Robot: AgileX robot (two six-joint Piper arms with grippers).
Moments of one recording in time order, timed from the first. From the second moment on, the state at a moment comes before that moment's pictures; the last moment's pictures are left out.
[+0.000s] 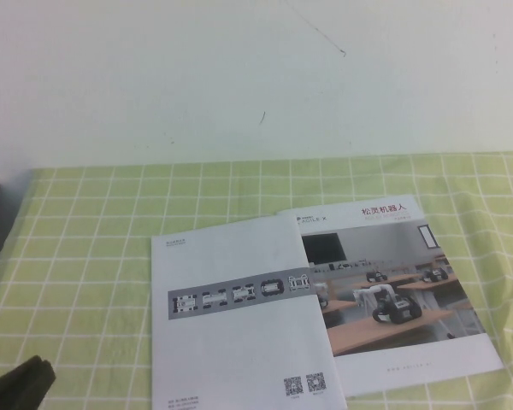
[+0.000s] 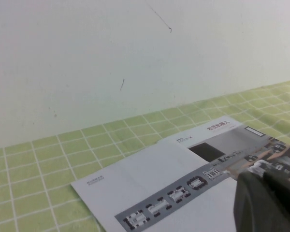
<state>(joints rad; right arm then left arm) 0.23 0.62 -0.42 1.39 0.42 -1.44 -0.51 0.21 -0.18 -0.25 0.13 0.14</state>
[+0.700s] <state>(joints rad) 0.23 0.62 -0.42 1.39 0.41 -1.44 -0.51 0.11 -0.06 -0.26 0.40 0.14</state>
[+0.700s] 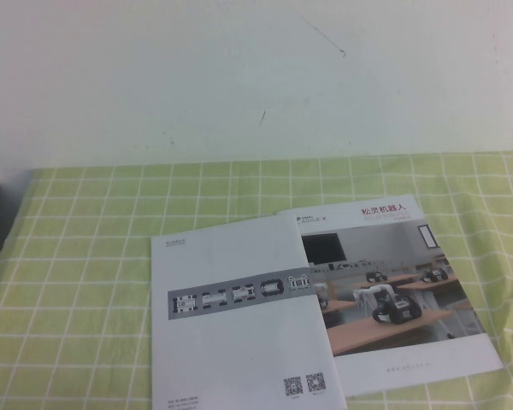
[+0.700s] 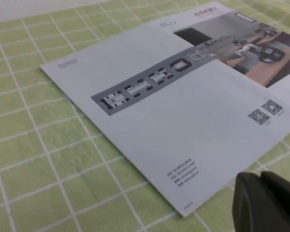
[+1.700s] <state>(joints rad) 0.08 0.20 -0.11 0.27 0.16 -0.55 -0.51 0.11 -0.06 -0.27 0.45 0.14</state>
